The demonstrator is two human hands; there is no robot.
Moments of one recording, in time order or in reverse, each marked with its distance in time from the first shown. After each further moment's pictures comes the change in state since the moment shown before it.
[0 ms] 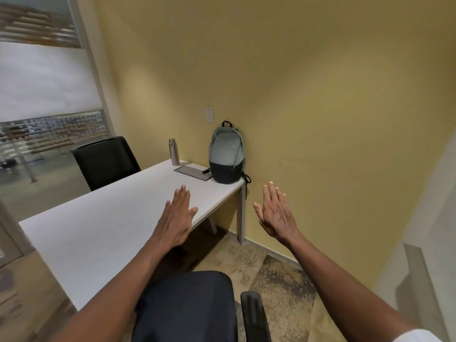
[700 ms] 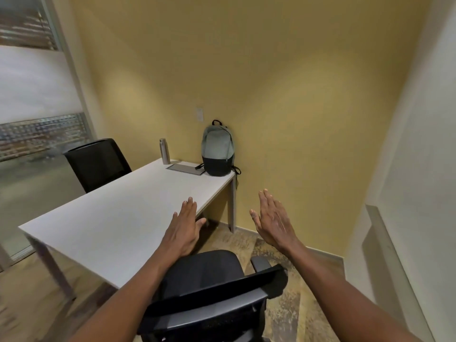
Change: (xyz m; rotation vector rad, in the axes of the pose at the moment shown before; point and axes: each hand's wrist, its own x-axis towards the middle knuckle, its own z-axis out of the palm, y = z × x) left_hand -0.164 -0.065 -0.066 -0.037 -0.135 0.105; right_hand -0.182 -0.160 -0.033 -0.046 0.048 0.076
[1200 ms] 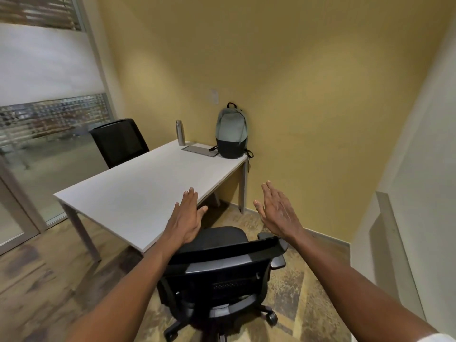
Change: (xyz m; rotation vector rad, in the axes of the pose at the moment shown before) left_hand -0.104 0.014 -0.015 -0.046 -0.015 -0.112; right_hand -0.075 -0.024 -0.023 0.061 -0.092 -0.102
